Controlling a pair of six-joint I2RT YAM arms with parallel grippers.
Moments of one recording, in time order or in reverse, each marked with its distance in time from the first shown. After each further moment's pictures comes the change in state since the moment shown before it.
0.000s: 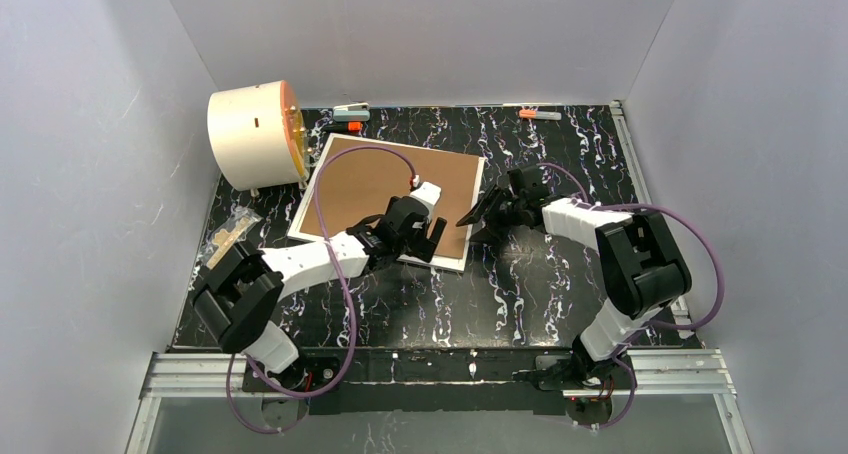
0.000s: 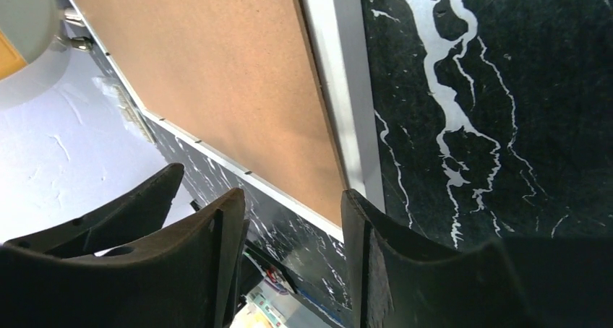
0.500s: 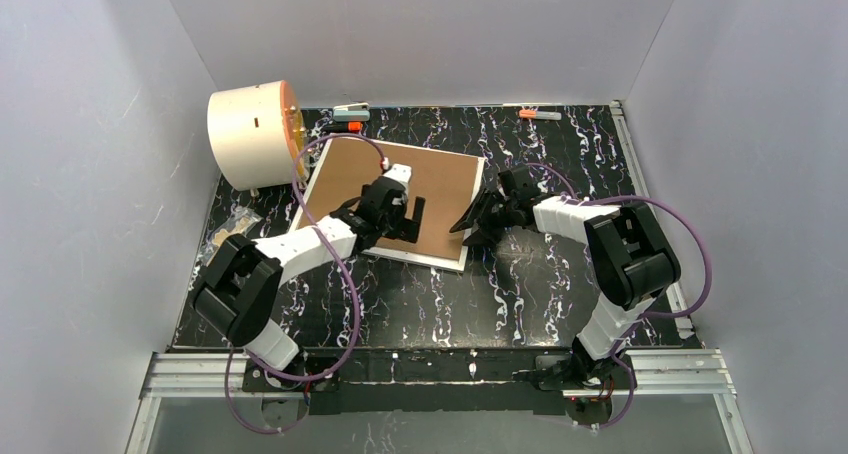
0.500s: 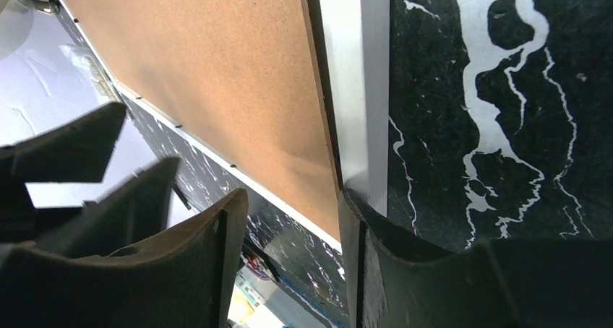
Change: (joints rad) left arm 0.159 0.035 0.033 -0.033 0.077 -0.066; right arm 0.038 0.076 0.031 0.009 -0.036 -0.058
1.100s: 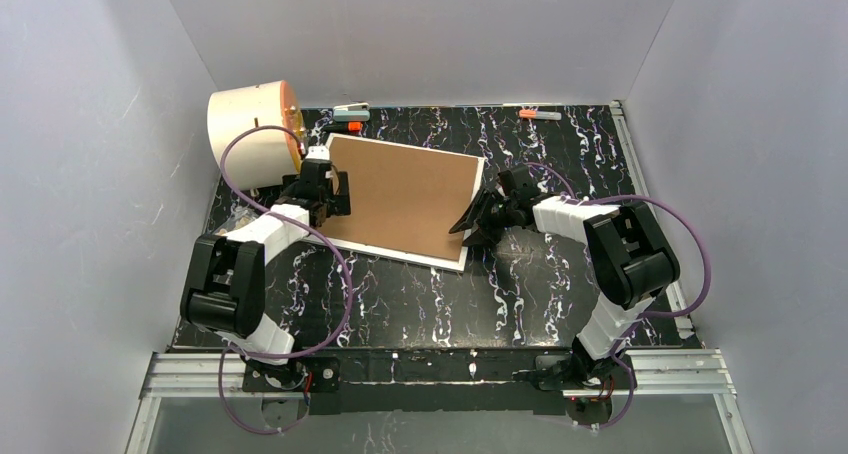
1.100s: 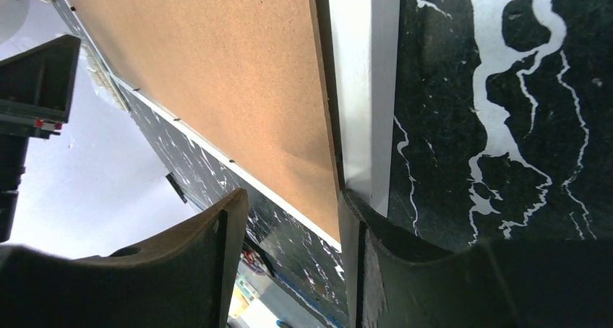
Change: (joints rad) left arm 0.457 -0.007 -0.018 0.008 -0.109 0.079; right arm 0.000 0.006 0.000 0.005 -0.018 -0.022
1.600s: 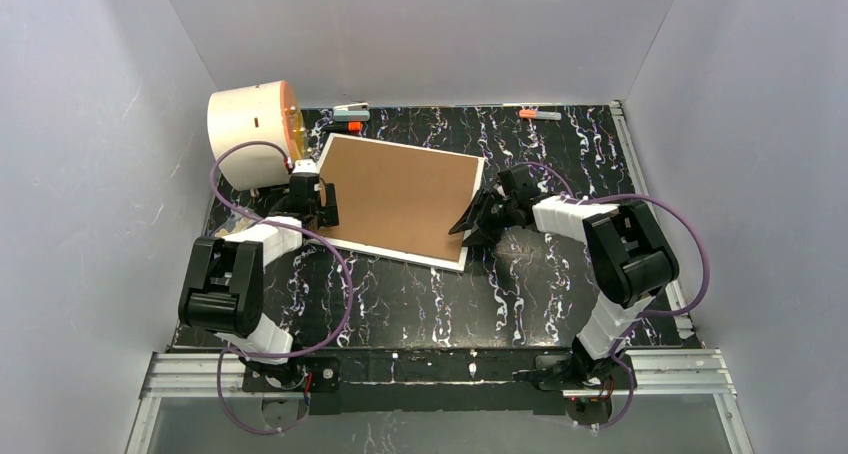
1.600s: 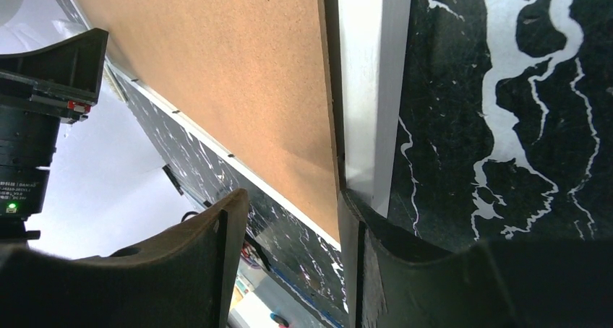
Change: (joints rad) left arm 0.087 -0.003 -0.143 0.121 -0.025 0.037; right arm -0.003 0.008 0.002 0.004 -0.023 -0.028
